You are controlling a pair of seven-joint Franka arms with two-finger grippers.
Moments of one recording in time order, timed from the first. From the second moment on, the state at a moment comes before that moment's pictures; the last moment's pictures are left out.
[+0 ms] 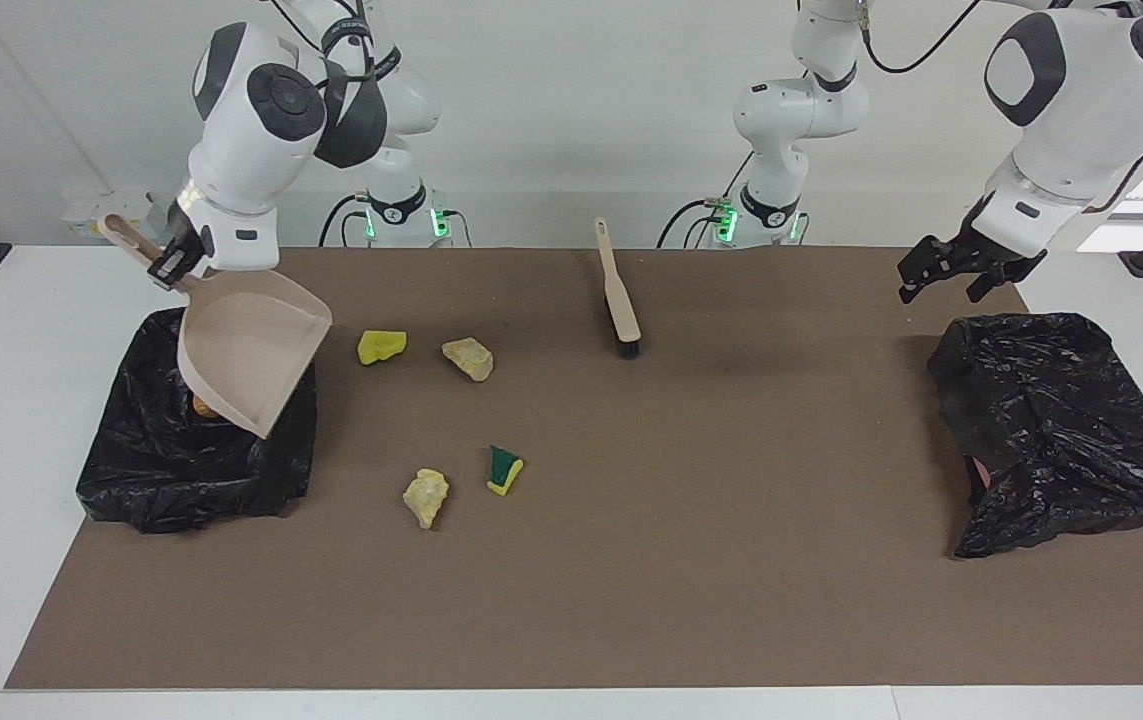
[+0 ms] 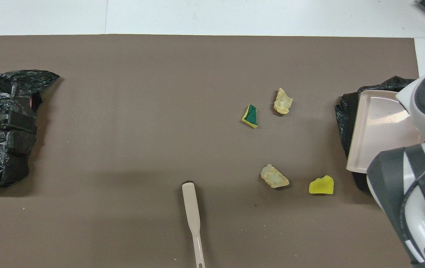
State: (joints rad) left arm 0.05 0.00 -0.05 -1.66 -0.04 1.60 0.01; right arm -0.03 -0.05 0.16 -1.82 -0.68 1.57 -0.99
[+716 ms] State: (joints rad) left arm 0.04 0.00 -0.05 -1.66 -0.04 1.61 0.01; right arm 0.09 -0.01 0.16 -1.72 -0.22 1.54 -0.16
